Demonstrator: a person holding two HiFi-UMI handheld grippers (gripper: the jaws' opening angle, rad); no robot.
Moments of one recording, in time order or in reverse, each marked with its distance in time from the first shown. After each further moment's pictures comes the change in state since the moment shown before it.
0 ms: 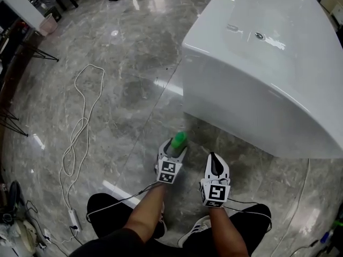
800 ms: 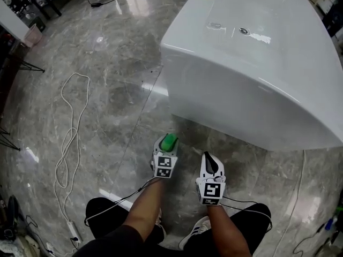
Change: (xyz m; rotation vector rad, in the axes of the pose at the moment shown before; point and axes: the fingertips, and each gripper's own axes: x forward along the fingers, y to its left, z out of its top) left arm 0.047 0.010 0.009 0.018 -0.036 0.026; right arm 0.011 -0.015 -0.022 -0.038 0.049 -0.038
